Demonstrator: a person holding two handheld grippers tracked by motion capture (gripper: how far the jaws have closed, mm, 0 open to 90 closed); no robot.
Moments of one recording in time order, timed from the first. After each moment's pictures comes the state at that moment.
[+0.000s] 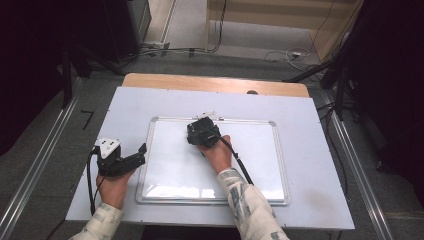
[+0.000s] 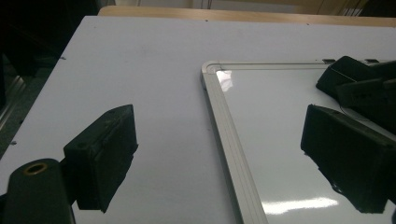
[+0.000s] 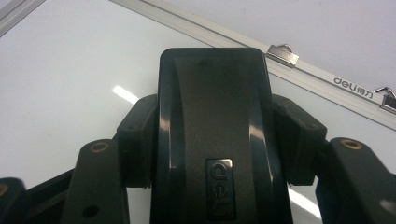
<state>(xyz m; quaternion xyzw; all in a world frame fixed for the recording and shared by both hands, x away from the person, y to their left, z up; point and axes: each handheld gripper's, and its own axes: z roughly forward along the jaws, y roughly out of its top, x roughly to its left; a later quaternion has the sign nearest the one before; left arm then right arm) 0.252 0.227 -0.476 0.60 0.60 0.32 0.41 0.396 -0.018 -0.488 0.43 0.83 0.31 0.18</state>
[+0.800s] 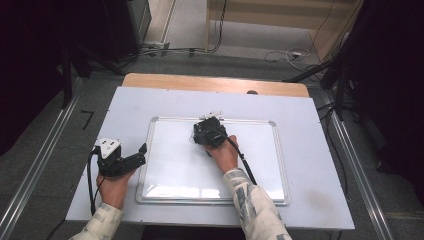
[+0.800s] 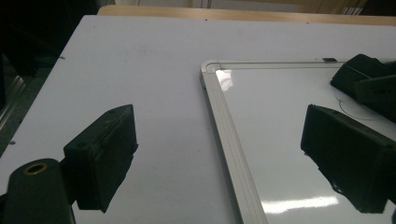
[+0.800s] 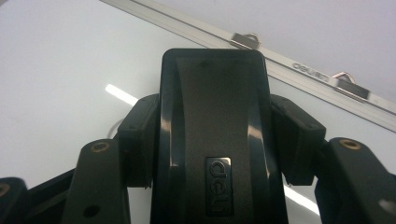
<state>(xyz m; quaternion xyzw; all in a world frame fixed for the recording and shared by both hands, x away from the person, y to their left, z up) 0.252 0.226 -0.476 0.60 0.60 0.32 0.41 0.397 -0.039 -0.484 0.45 0.82 0.30 0.18</state>
